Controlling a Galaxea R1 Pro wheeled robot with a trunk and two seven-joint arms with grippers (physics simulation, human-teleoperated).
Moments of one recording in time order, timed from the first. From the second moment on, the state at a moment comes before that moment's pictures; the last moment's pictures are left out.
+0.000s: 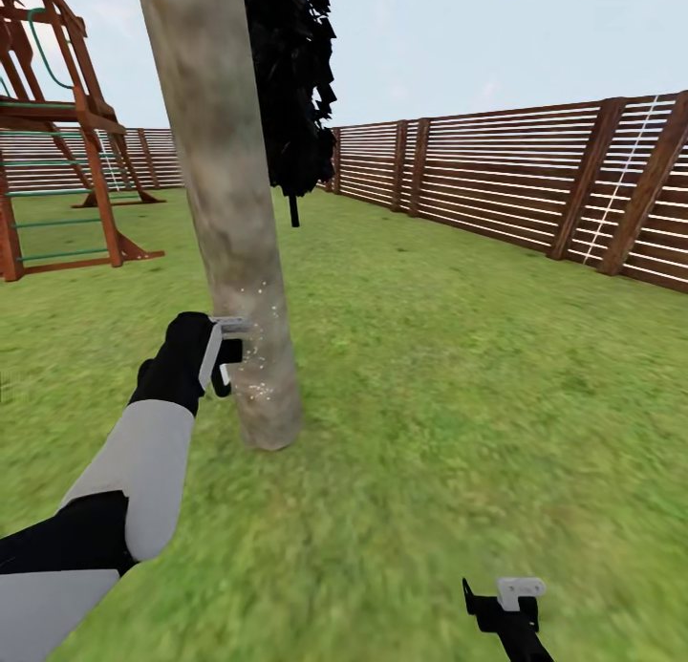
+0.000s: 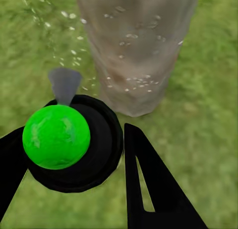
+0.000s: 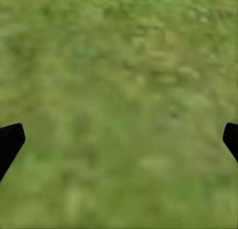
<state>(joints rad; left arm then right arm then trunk) -1.16 -0.08 0.21 -0.82 -0.20 1.00 0.11 -0.43 -0.06 -0.33 -0.17 0.33 -0.51 0.00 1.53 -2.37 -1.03</state>
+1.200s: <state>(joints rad) -1.10 -0.09 0.20 -0.82 -0.19 0.99 0.11 -0.43 -0.06 -0.33 -0.17 0.33 -0.51 0.00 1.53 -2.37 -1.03</state>
